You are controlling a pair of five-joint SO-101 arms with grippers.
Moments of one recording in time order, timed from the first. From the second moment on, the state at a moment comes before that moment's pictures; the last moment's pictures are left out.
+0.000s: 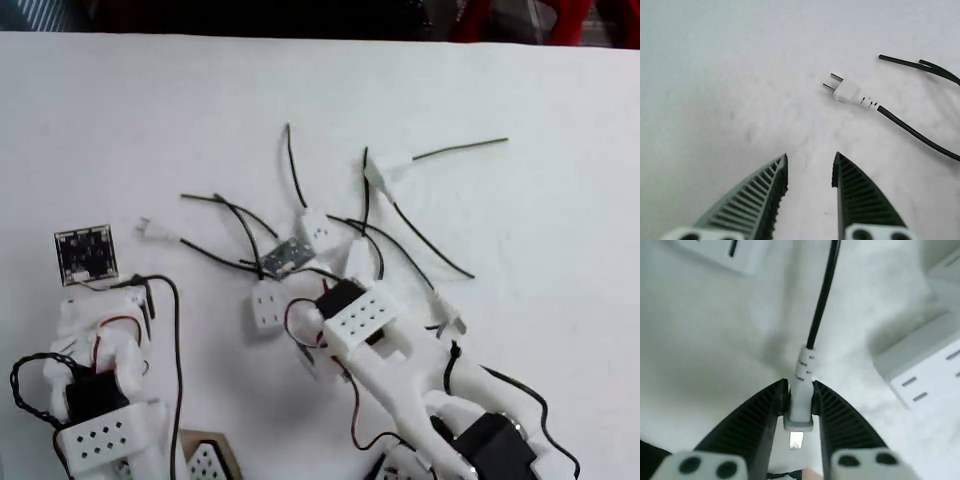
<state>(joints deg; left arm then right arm) -26.4 -87.0 85.9 54.1 -9.1 -41.7 -19.3 52.4 67.7 1.8</state>
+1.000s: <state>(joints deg) -26.4 -87.0 86.1 54.1 -9.1 -41.8 -8.3 48.4 67.2 1.8</state>
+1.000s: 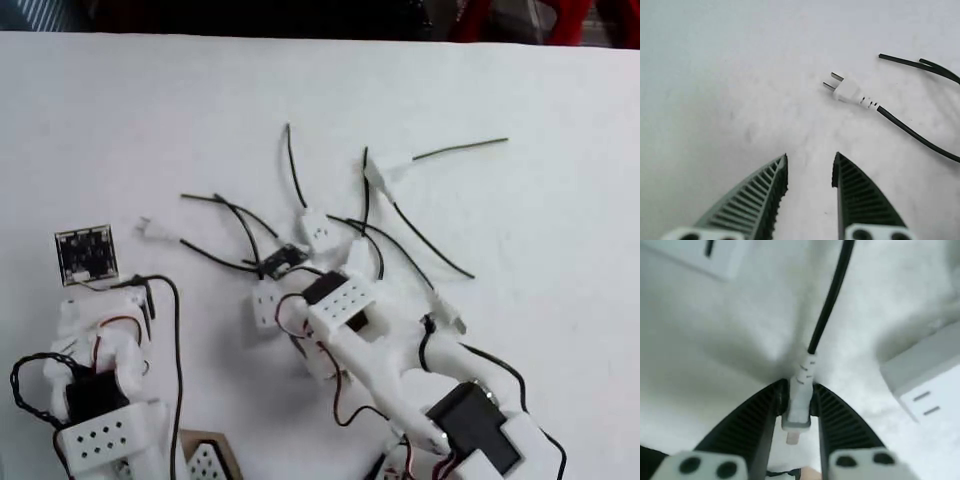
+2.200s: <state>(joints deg) -26.4 -87.0 86.1 54.1 -9.1 -42.8 -8.4 48.1 68.5 -0.1</state>
